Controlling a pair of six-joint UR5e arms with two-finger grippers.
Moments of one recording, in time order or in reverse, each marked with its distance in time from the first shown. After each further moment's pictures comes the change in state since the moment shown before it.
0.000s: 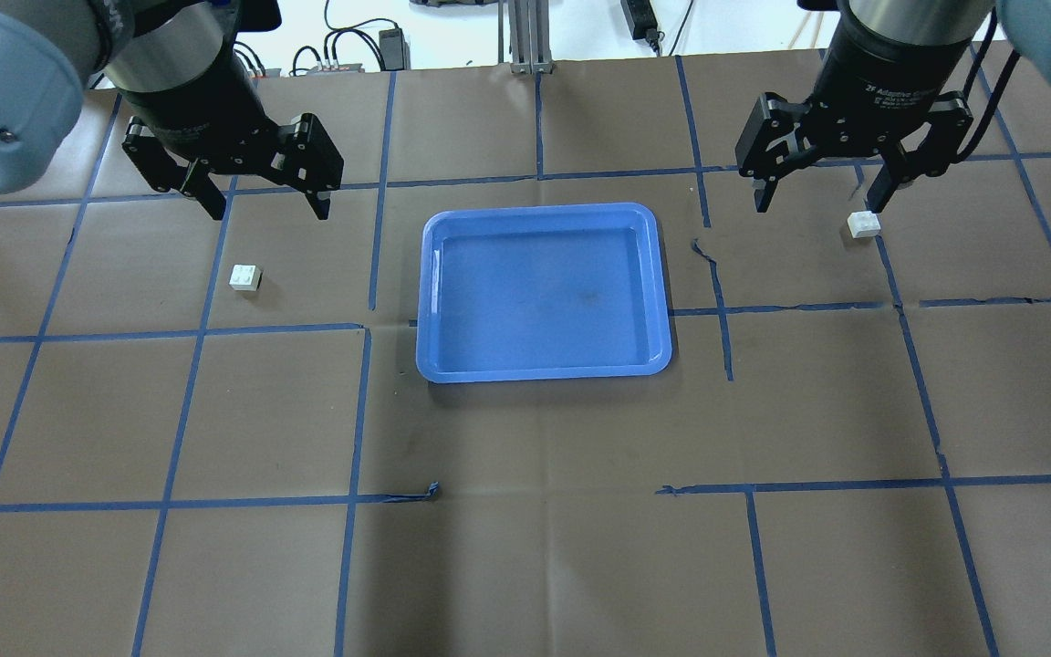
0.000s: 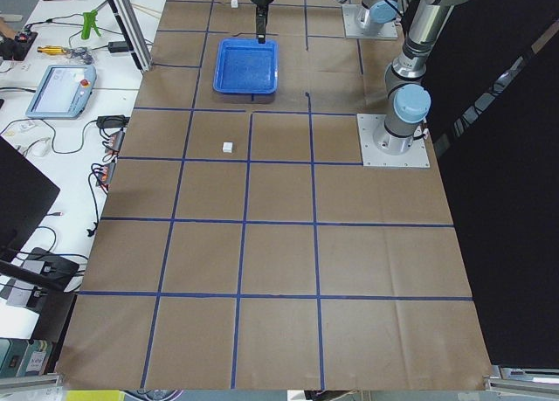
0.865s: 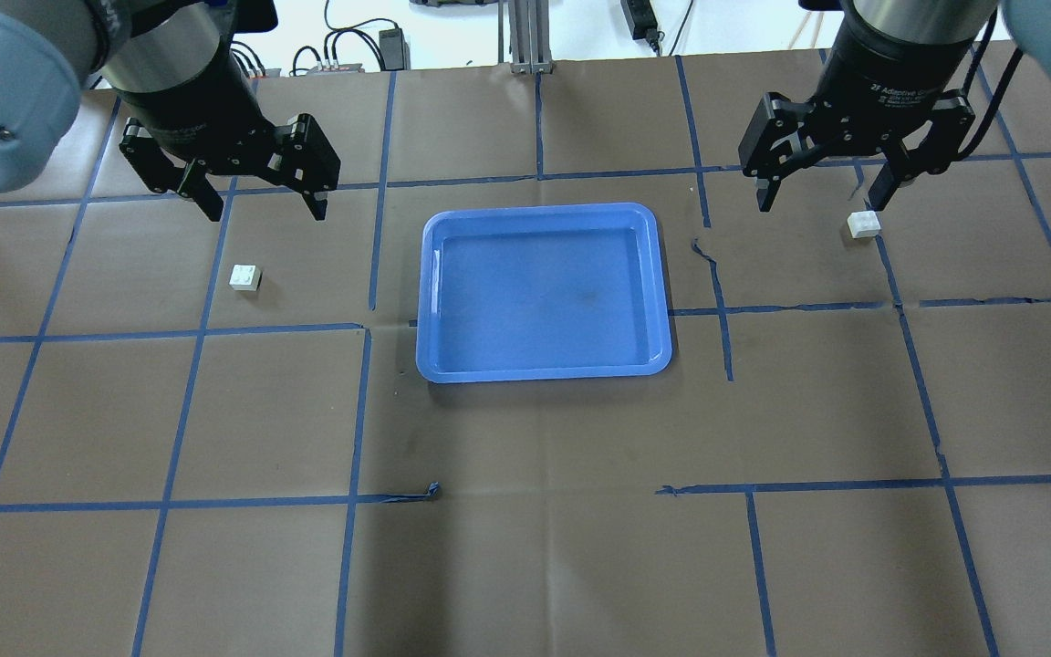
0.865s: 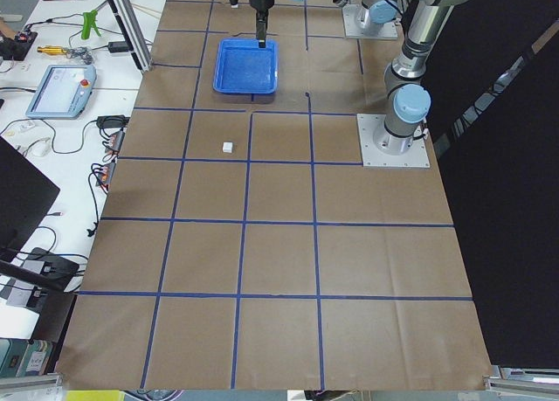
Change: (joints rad) left arm 0.010 -0.010 -0.050 0.025 0.004 -0.001; right arm -0.010 0.001 -0.002 -0.017 0.010 -0.057
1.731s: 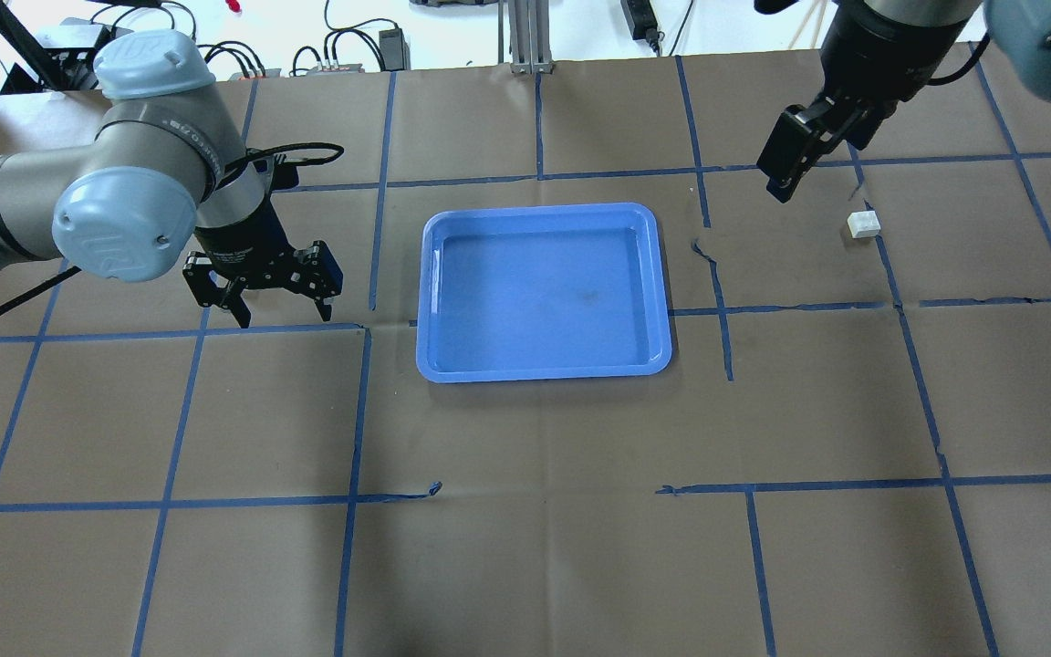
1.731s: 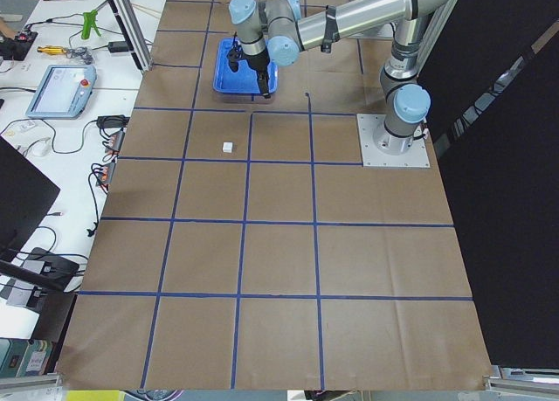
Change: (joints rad) left arm 0.134 -0.181 -0.223 0.201 0.003 0.036; right arm -0.015 0.031 0.007 -0.126 -0.011 -0.728
